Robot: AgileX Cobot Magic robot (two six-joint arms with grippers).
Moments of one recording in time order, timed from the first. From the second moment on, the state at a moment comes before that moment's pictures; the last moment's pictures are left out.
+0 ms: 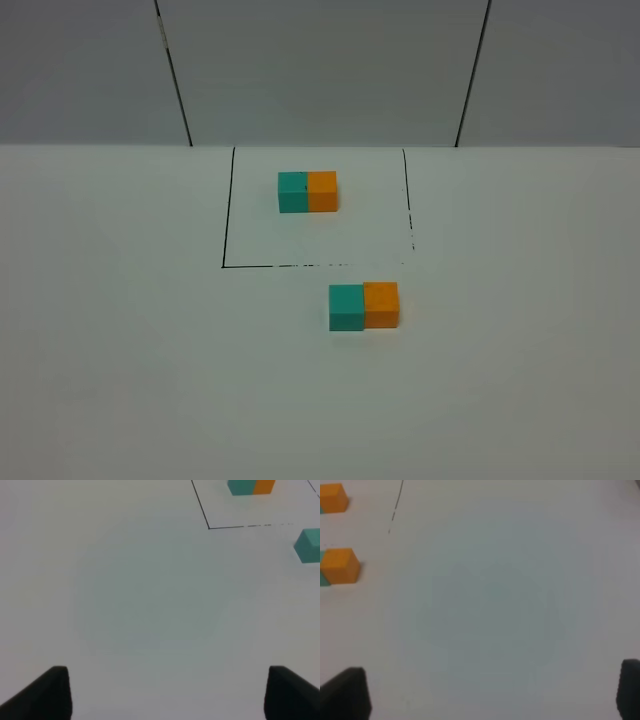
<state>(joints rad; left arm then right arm) -0.01 0.00 -0.51 -0.15 1.04 0.10 -0.03 -0.01 -0.50 0.04 1.06 -0.04</state>
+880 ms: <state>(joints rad) -0.01 0.00 -0.51 -0.15 1.04 0.10 -0.03 -0.01 -0.50 0.04 1.06 -0.04</state>
